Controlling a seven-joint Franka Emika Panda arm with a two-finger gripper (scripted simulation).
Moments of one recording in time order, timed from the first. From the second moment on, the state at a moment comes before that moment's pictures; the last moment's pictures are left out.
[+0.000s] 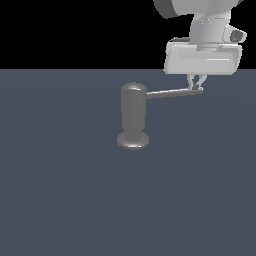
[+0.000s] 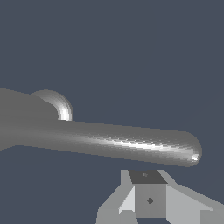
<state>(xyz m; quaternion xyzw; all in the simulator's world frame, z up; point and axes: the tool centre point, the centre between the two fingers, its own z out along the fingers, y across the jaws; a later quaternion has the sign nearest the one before) 0.020 -0.209 0.235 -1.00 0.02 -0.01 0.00</state>
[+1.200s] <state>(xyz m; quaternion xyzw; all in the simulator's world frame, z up) 0.085 -0.211 0.235 -1.00 0.02 -0.01 0.00</state>
